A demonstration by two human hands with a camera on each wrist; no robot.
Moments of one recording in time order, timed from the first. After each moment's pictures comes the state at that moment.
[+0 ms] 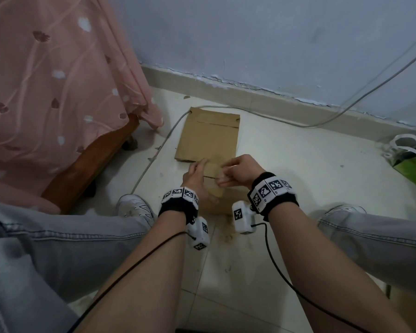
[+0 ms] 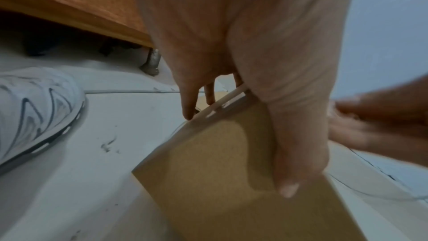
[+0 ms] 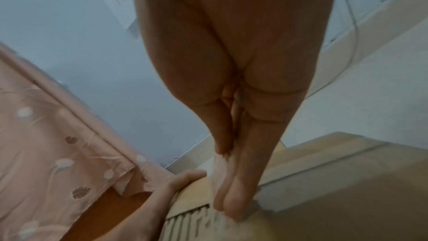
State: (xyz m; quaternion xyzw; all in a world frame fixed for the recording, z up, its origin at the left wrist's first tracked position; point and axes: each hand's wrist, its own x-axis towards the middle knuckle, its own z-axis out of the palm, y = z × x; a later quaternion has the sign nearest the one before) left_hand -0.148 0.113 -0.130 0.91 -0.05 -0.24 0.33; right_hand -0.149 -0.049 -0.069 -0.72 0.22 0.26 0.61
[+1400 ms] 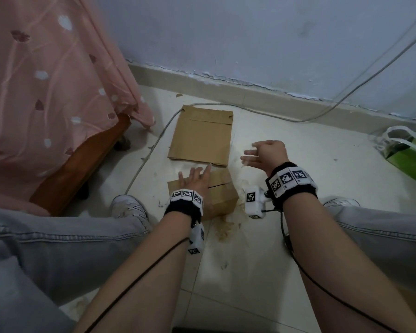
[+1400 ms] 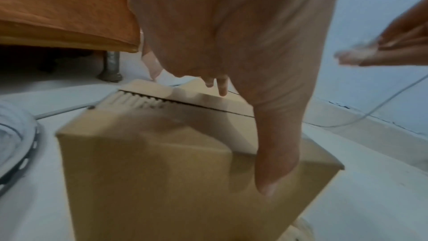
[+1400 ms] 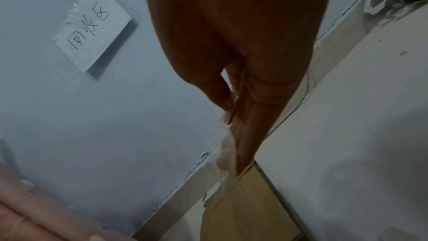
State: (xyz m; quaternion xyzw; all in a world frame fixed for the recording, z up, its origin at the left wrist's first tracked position) left_hand -0.153 0.086 -0.149 0.94 -0.13 -0.29 0.09; right_hand -0.140 -0.112 -0.054 -0.61 0.36 0.04 0.70
